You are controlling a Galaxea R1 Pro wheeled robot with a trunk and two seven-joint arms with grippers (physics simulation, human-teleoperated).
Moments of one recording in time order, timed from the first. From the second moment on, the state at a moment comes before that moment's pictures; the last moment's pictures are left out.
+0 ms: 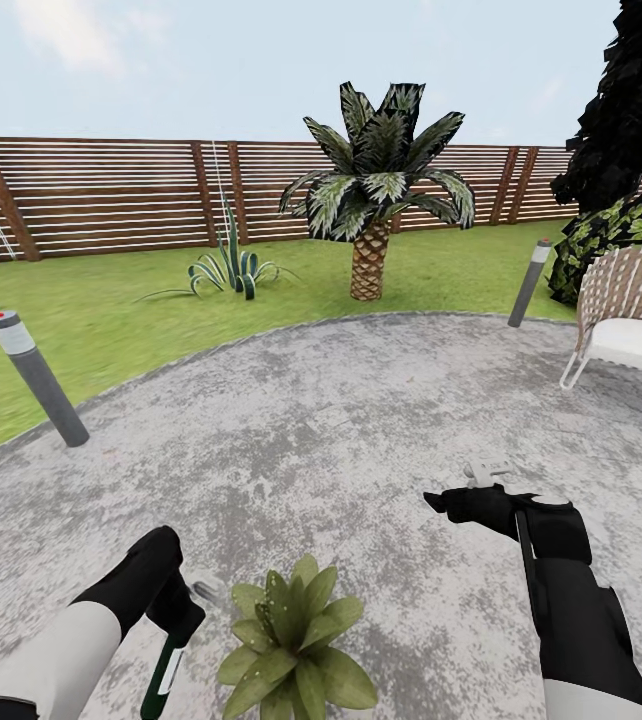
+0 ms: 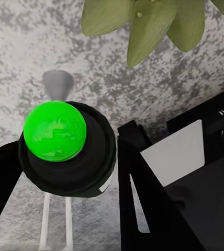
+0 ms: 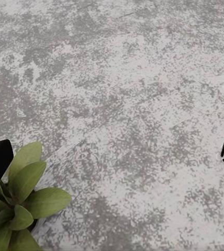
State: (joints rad) left arm -0.71 0.10 -0.13 -0.55 -0.83 0.96 -1.01; right arm -0.47 0.07 -0.27 -1.57 0.56 0.89 0.72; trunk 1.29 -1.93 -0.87
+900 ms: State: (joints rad) left arm -0.76 0.09 -0.13 -0.57 -0.83 0.98 -0.92; right arm -0.47 0.07 -0.27 -1.57 0.56 0.89 0.72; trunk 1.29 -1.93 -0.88
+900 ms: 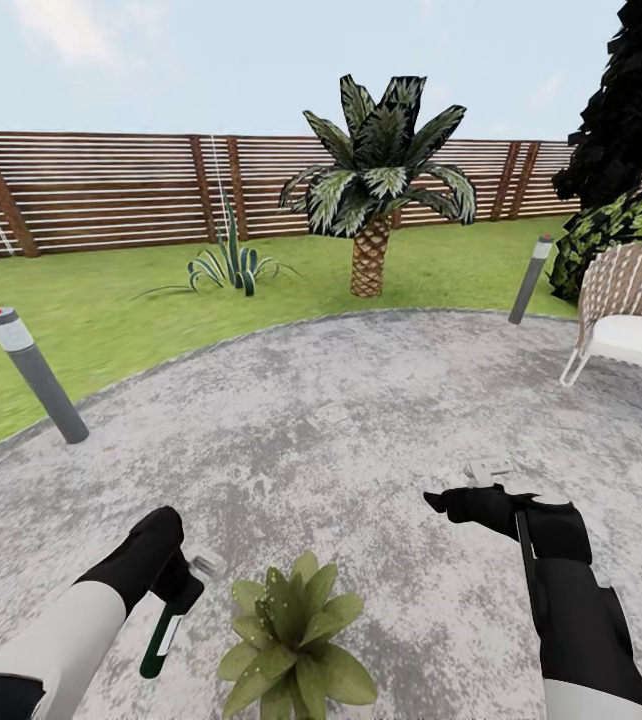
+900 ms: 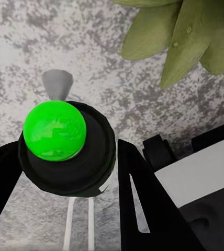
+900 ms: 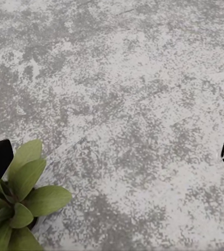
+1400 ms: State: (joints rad) left arm -0.78 0.09 -0.13 -0.57 -0.83 0.98 -0.92; right arm -0.47 0.07 -0.27 -1.57 0.56 0.89 0.72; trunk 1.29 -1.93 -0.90
